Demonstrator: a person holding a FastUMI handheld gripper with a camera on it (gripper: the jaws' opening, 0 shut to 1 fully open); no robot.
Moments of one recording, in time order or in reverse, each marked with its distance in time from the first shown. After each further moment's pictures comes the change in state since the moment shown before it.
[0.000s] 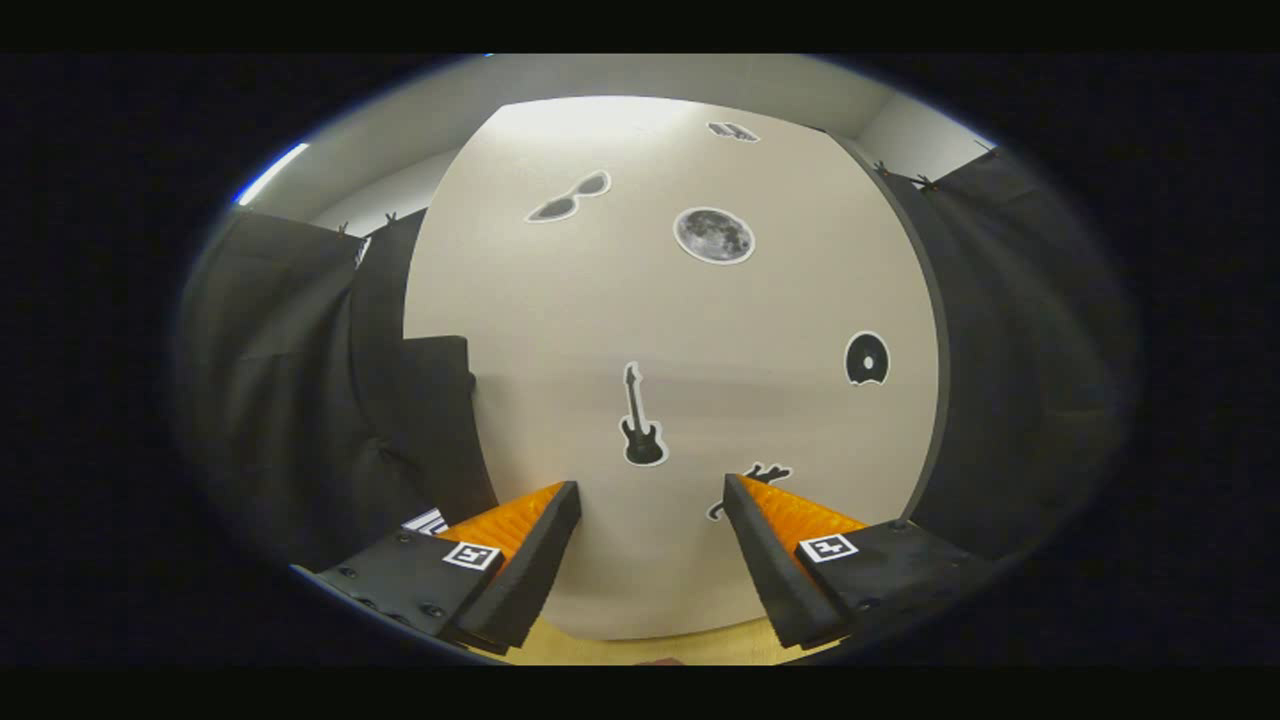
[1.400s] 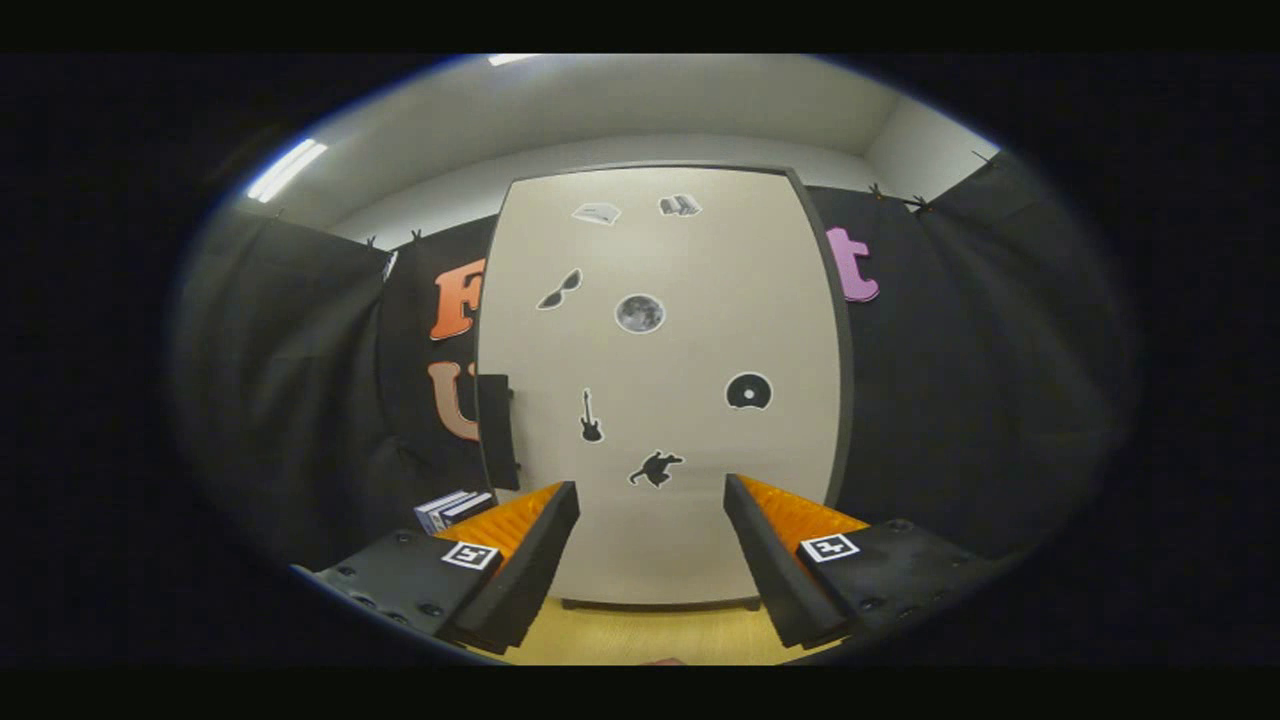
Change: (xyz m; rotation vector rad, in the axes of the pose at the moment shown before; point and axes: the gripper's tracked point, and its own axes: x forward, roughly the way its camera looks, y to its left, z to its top) arm -0.183 -0.074 0.029 -0.057 -0.057 0.010
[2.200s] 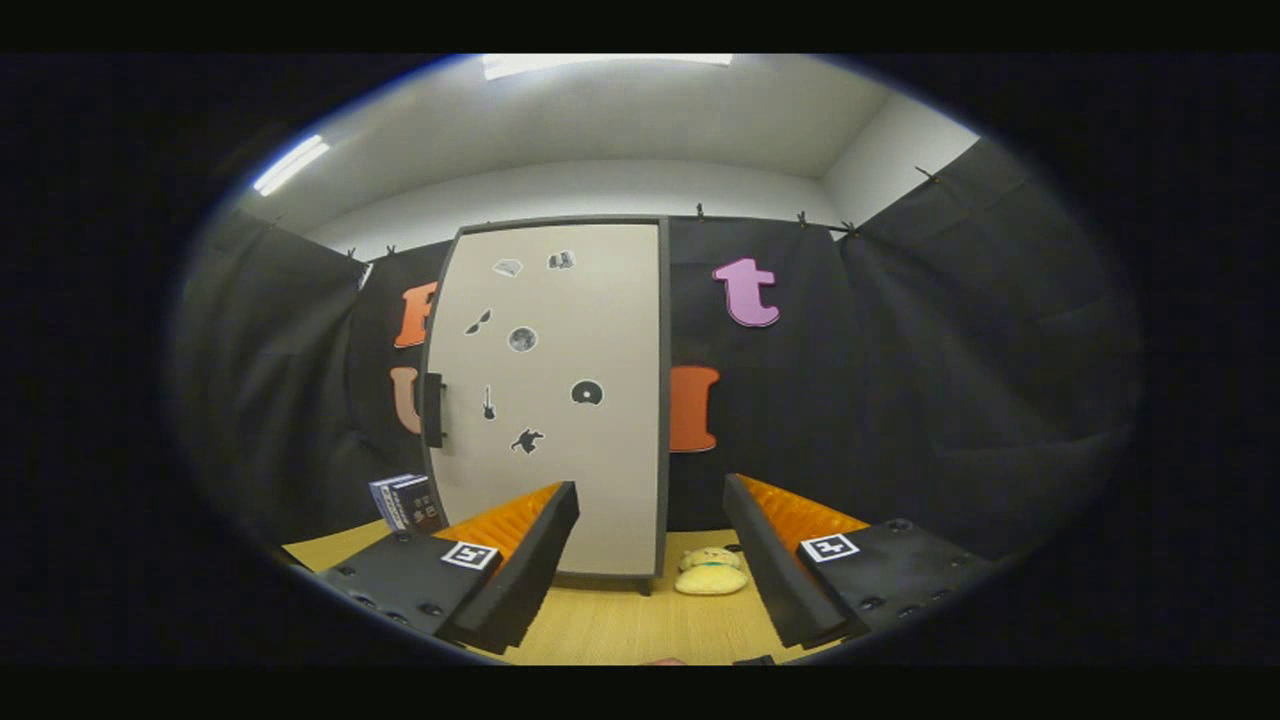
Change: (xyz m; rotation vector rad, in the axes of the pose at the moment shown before) arm -0.143 -0.135 0.001 -0.035 -0.083 -0.105
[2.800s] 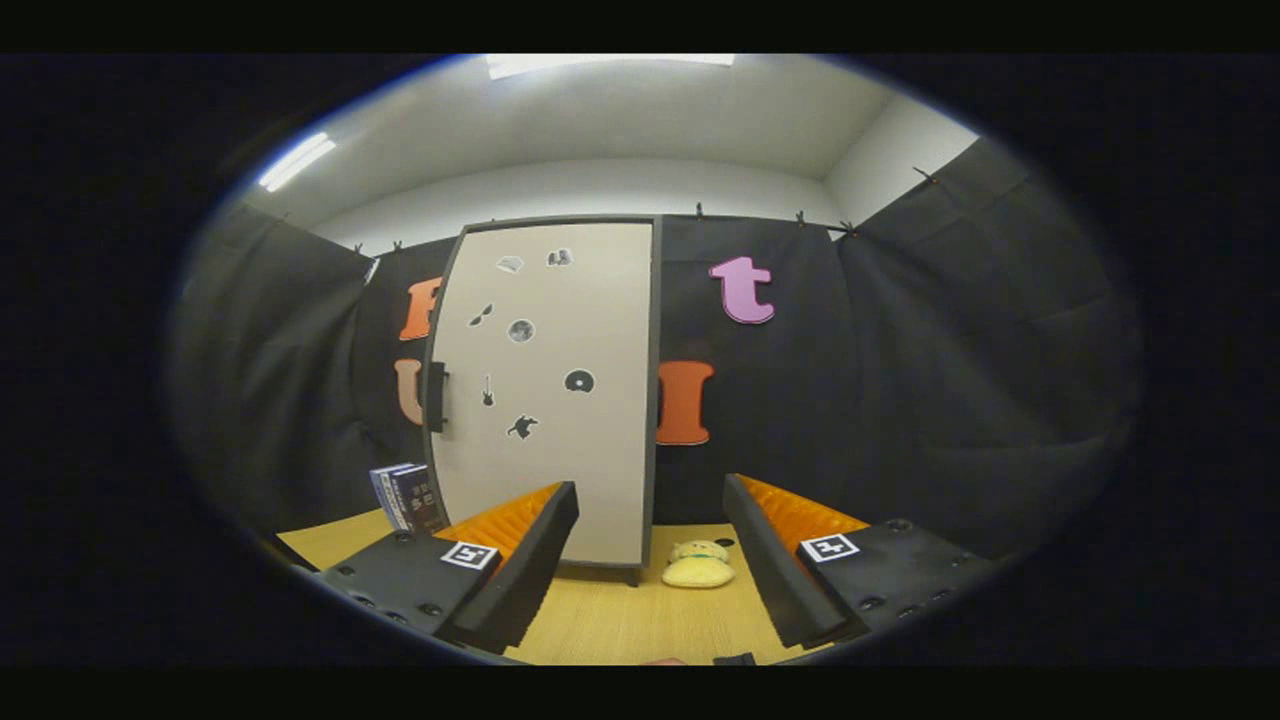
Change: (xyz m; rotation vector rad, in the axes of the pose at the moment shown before) arm -0.025 -0.009 -0.010 -0.030 0.006 0.004
